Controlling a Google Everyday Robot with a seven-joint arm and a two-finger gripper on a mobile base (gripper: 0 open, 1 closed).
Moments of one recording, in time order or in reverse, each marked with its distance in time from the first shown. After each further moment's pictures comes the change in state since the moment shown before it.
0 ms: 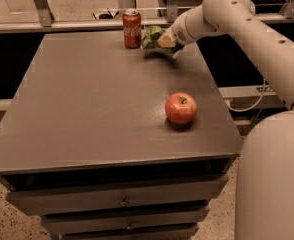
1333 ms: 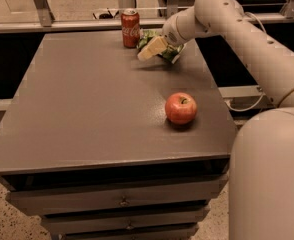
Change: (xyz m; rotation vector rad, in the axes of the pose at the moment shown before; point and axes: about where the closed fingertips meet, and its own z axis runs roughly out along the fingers) arm -0.017 0.026 0.022 -0.095 -0.043 0.023
